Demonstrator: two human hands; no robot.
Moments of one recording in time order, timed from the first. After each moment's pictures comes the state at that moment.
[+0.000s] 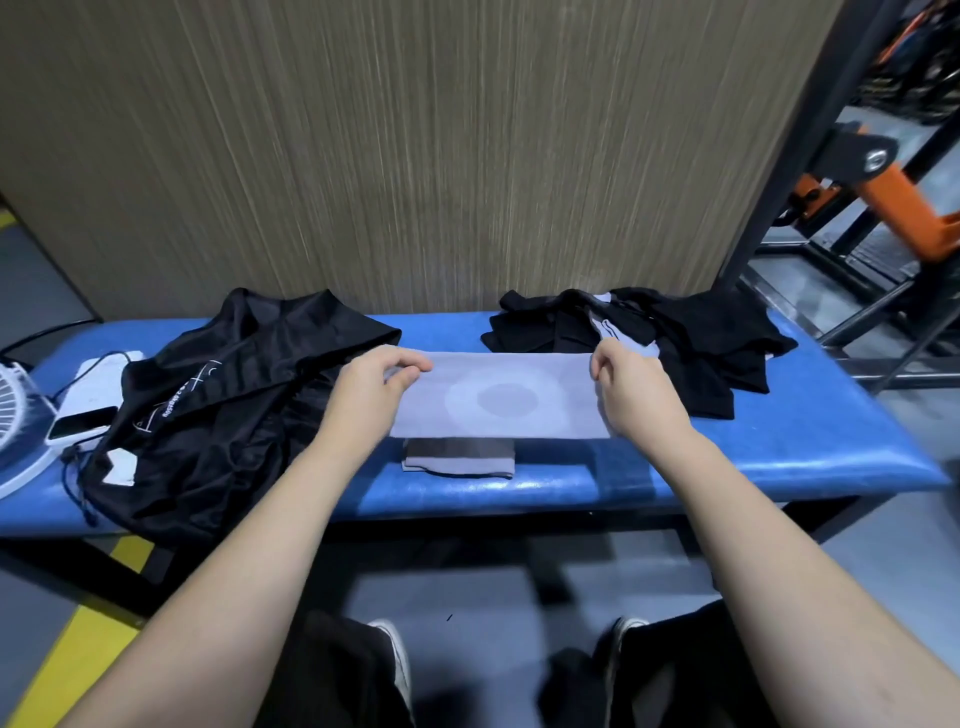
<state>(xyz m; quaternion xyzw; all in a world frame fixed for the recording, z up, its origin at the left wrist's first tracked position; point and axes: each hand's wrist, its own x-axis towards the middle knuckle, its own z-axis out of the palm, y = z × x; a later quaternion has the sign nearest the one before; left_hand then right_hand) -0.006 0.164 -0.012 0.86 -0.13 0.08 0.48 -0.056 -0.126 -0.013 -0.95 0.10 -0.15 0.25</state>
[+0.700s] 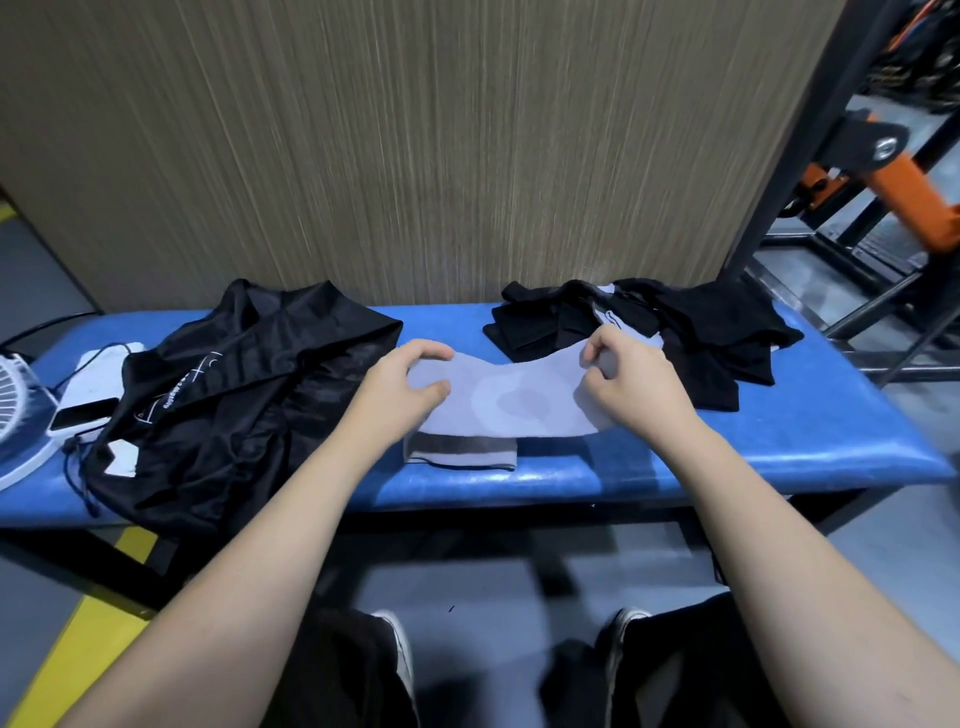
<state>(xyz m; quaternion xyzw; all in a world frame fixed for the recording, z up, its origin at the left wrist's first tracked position) -0.013 0.150 -0.016 0.86 -0.14 0.01 0.48 -0.064 -0.119 0.000 -0.95 0.07 -0.14 0.28</state>
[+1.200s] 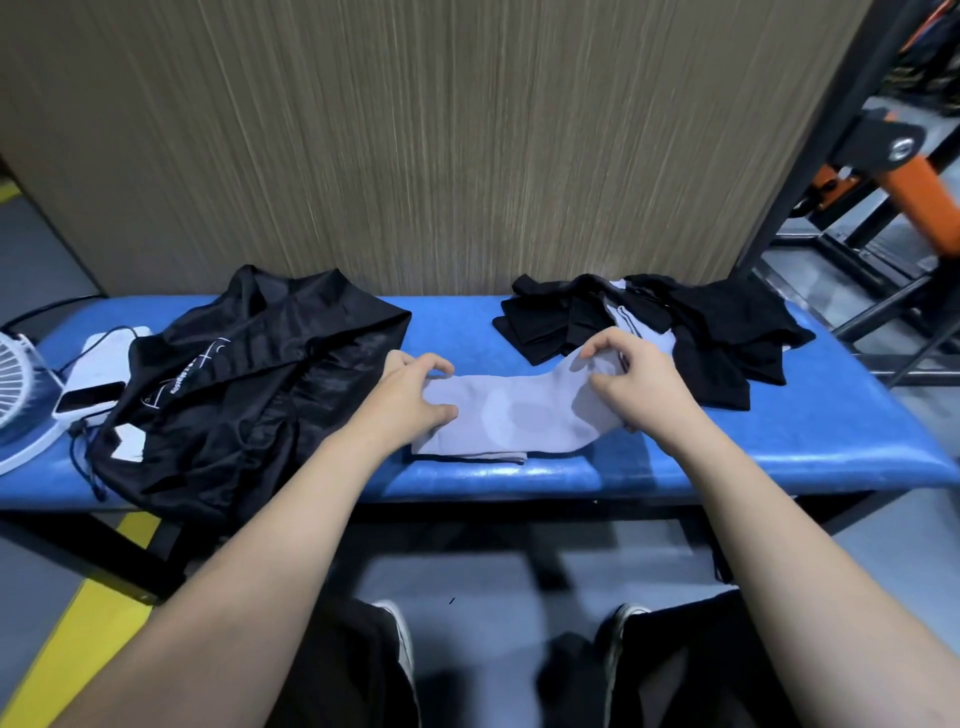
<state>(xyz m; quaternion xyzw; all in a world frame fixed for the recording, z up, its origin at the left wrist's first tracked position) -0.010 0.159 -0.032 0.92 -0.12 -0.07 0.37 -0.072 -0.107 0.007 -0.90 0.07 -0.09 0.43</state>
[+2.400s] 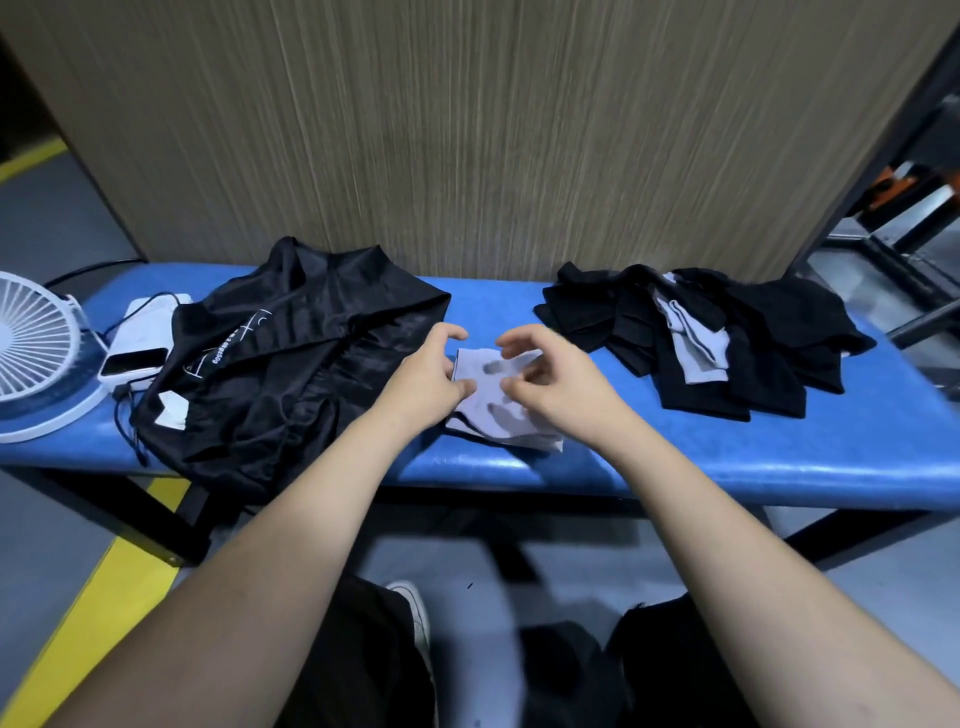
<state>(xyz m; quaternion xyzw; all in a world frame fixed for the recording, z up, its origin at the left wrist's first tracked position) -0.002 0.175 -0.036 0.91 -0.09 -0.05 0.41 -0.045 -0.006 -0.014 -0.88 -0.08 -0.02 0.47</state>
